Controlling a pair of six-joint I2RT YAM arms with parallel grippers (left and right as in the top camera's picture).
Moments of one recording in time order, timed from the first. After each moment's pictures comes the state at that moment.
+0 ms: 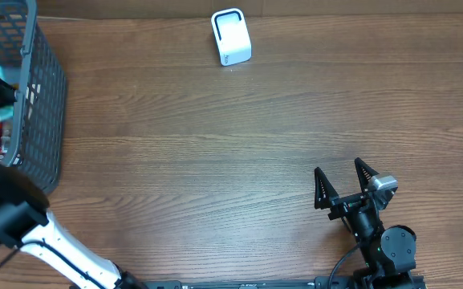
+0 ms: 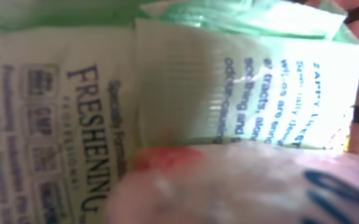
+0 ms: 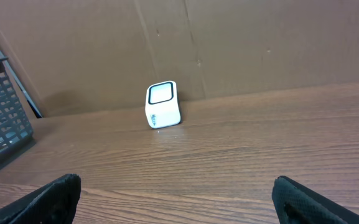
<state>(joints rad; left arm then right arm) 0.69 2.18 2.26 -1.26 0.31 0.17 0.20 0.01 0.02 -0.03 -0.09 0.25</state>
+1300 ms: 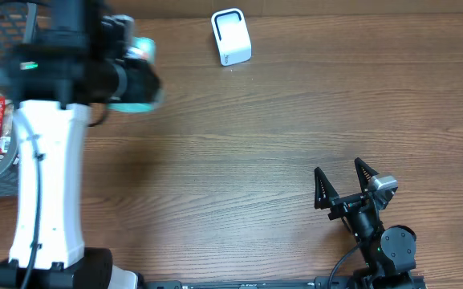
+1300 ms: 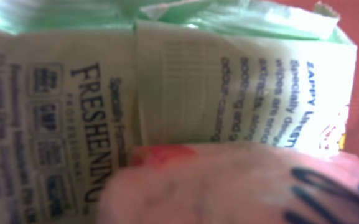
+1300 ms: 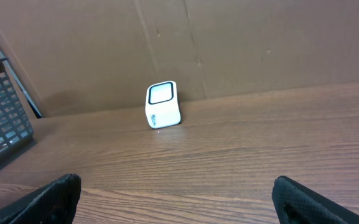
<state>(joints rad) -0.14 1.66 1.98 -1.41 0.12 -0.13 0.20 0.01 0.02 -0.03 -0.09 0.25</state>
